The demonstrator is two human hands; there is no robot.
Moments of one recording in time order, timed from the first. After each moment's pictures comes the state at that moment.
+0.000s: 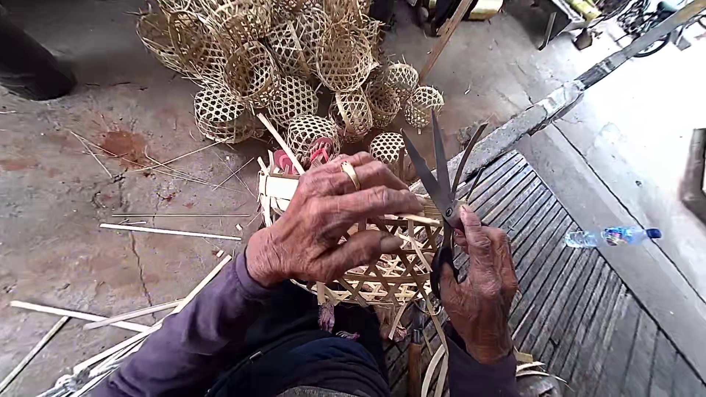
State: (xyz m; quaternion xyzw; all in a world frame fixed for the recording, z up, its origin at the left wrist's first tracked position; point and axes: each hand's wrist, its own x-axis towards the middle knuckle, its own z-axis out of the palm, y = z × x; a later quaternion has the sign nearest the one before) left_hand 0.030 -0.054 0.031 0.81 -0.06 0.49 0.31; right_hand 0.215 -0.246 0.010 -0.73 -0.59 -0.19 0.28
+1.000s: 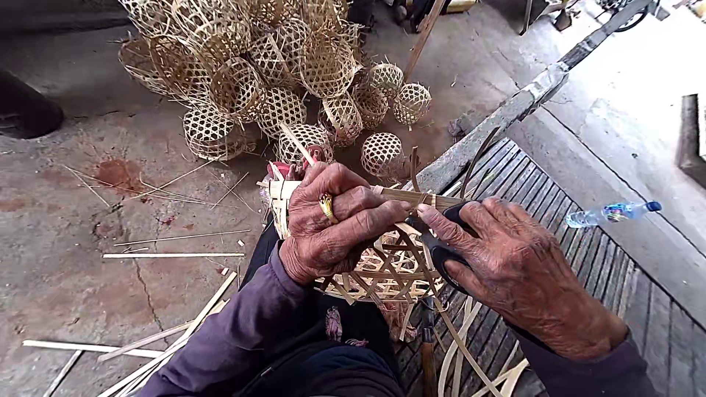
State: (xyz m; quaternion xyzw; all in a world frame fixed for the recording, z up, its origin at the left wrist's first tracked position) left_hand 0.057 -0.054 0.010 0.76 -0.06 0.63 0.16; right_hand 0.234 -0.226 0.088 -0.61 -0.77 -0.17 0.05
